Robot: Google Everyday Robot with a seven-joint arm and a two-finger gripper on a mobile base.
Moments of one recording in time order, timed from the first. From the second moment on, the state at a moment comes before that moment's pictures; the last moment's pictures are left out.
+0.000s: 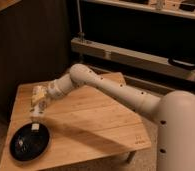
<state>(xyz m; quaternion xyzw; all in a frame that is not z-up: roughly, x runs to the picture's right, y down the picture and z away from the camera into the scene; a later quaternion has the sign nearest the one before) -0.286 0.060 0.675 0.16 -0.59 -0.55 0.57</state>
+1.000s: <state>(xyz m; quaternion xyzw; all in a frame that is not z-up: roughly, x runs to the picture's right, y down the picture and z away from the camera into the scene) -0.298 0.084 0.734 0.17 -0.58 -0.62 0.50</state>
